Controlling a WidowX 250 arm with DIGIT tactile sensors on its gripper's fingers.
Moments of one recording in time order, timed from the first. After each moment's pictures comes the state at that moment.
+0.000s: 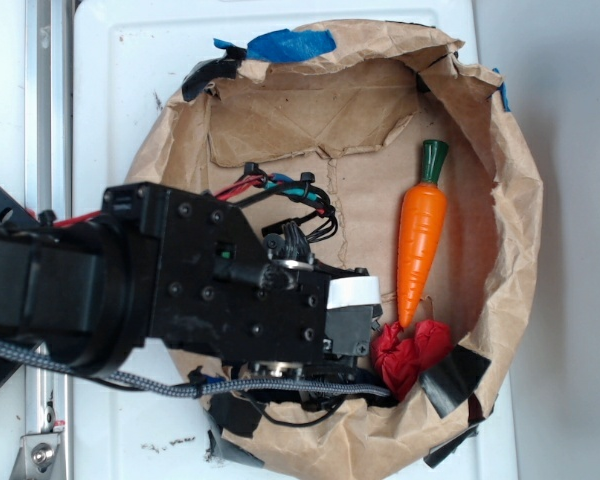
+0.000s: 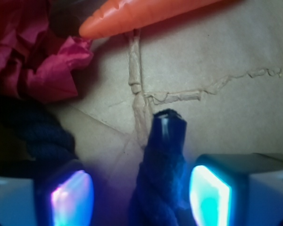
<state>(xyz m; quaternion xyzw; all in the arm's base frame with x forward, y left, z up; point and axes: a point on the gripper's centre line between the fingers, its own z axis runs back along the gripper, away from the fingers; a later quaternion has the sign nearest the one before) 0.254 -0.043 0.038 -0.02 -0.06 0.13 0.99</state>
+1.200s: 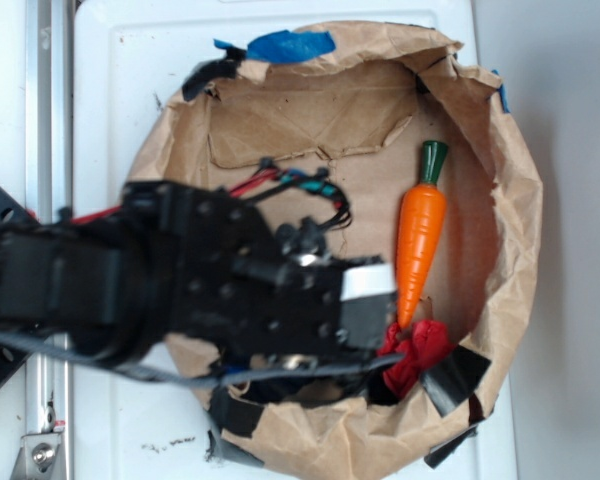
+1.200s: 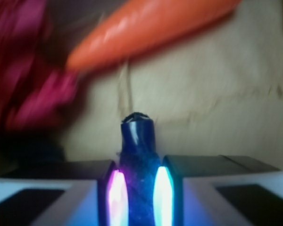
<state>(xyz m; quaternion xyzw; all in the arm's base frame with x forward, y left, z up) 0.273 -0.026 0.039 0.01 -0.09 0.18 0.98</state>
